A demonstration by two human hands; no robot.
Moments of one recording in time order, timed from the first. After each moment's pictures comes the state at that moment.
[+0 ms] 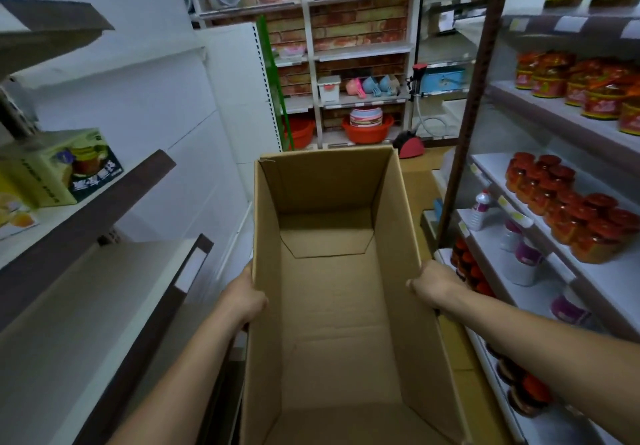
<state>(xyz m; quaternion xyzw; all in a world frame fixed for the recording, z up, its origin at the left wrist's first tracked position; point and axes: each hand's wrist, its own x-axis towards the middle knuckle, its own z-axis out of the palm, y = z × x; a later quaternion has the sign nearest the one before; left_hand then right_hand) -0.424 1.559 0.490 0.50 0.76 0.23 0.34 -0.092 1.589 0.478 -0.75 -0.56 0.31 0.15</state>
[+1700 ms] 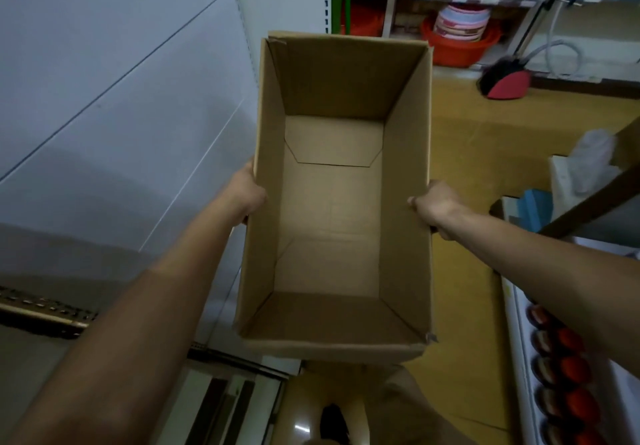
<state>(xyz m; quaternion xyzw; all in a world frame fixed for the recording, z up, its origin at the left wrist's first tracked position) -0.570 2.054 0.457 0.40 0.81 0.24 0.35 -0.258 2.124 0.434 -0.73 -0.56 0.37 0.14</state>
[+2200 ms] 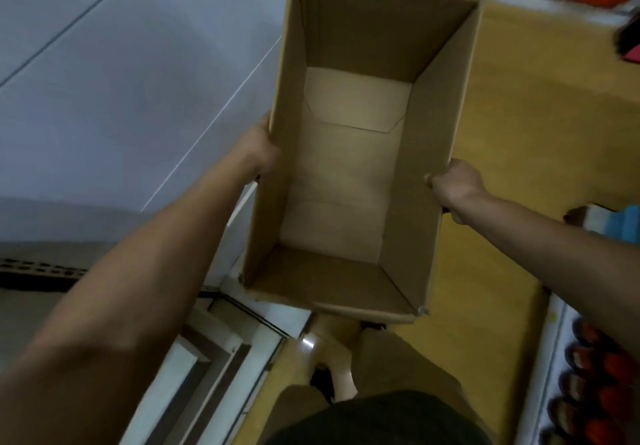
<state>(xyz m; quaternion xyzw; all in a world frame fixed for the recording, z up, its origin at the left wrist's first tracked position) -0.611 2.161 0.409 0.35 0.85 0.21 0.33 -0.322 2.273 0.354 -0.68 -0.60 0.41 0.08</state>
